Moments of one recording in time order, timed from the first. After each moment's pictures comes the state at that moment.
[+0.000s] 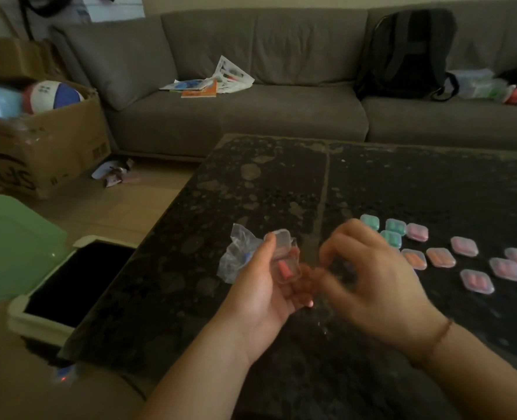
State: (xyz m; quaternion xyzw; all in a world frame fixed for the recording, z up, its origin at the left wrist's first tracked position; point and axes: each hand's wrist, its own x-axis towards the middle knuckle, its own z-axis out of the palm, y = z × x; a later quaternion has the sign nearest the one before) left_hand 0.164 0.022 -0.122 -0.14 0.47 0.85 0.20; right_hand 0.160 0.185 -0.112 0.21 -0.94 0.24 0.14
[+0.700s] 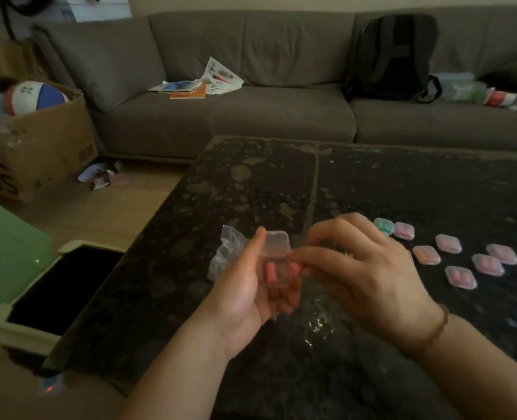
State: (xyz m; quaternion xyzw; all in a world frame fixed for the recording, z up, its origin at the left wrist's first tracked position) left_hand 0.164 0.010 -0.120 -0.07 0.54 0.81 0.21; right_hand 0.154 0.194 -0.107 0.37 -0.85 0.13 0.34
